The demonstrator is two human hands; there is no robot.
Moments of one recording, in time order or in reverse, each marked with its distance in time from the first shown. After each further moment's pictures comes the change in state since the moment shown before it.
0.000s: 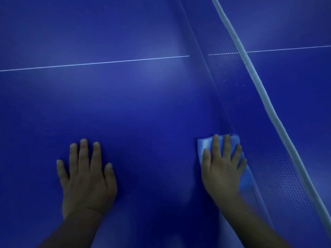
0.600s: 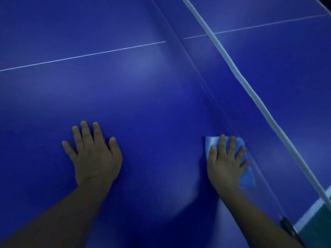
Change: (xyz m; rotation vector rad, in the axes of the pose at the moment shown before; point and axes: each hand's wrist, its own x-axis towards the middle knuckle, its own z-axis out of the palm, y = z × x) left_hand -0.005 -0.001 0.001 -0.031 0.020 0.045; right_hand -0.084 0.054 0.016 0.068 -0.013 0.321
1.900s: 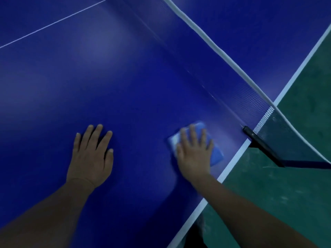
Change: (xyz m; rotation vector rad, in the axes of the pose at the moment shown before) left_hand -0.086 -0.070 -0.008 0.115 -0.200 0.763; right_hand -0.175 0.057 0.030 -0.020 -0.009 -0.189
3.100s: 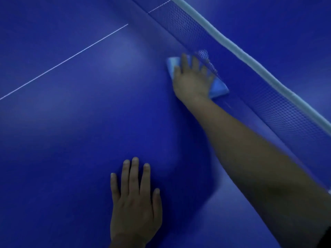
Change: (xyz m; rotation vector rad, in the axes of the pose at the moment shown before) left_hand 0.071 0.056 0.009 0.062 0.018 -0.105; right_hand 0.360 -0.142 -0.059 0.105 0.045 0.067
